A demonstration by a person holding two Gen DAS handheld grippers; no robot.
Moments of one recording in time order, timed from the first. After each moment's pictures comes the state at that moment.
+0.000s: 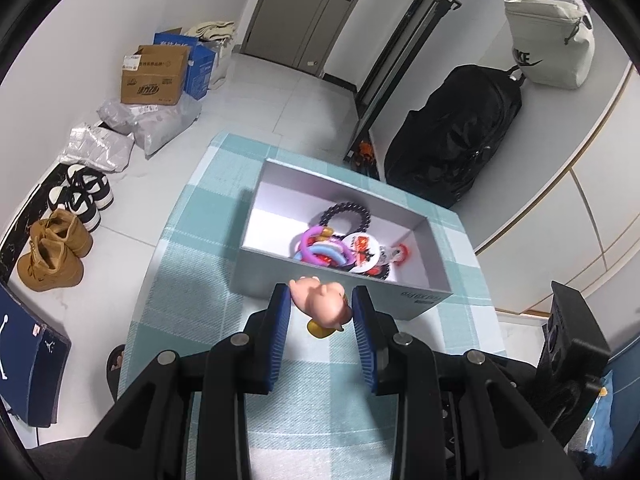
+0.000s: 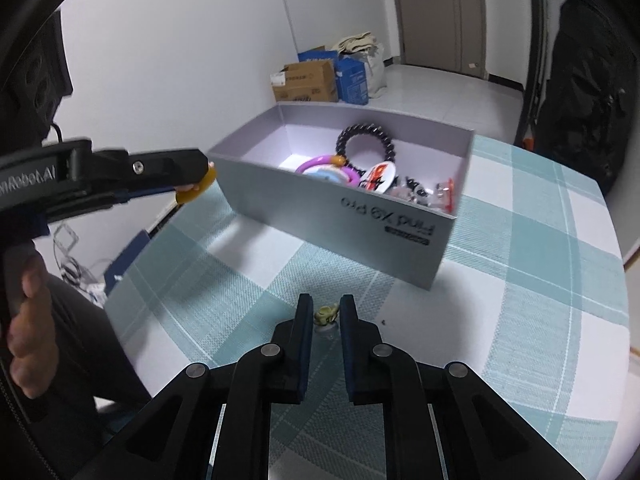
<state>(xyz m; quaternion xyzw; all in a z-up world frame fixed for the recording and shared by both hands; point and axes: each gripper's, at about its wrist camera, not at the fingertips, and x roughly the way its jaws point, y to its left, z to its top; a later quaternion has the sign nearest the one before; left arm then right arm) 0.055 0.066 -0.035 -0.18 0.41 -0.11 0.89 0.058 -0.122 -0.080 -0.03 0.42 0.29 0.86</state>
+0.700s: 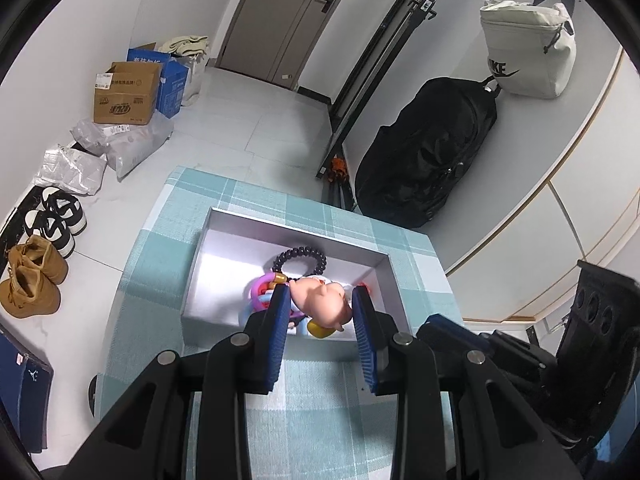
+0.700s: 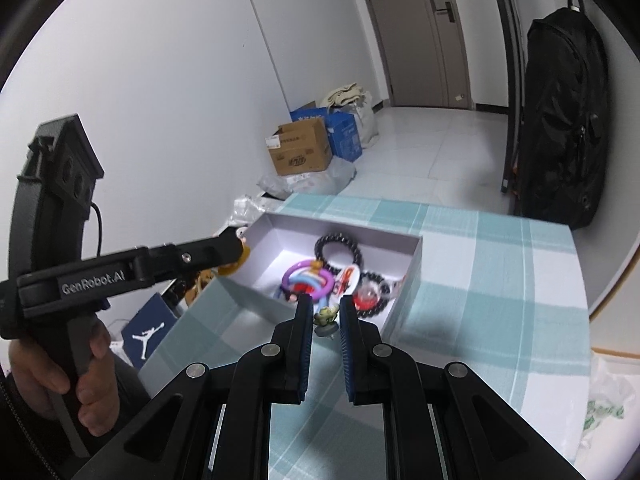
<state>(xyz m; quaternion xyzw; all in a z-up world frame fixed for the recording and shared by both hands) 0.083 0.052 -0.018 -0.18 0.39 -0.14 0.89 0.082 -0.154 -0.014 0.03 0.36 0.29 0.89</state>
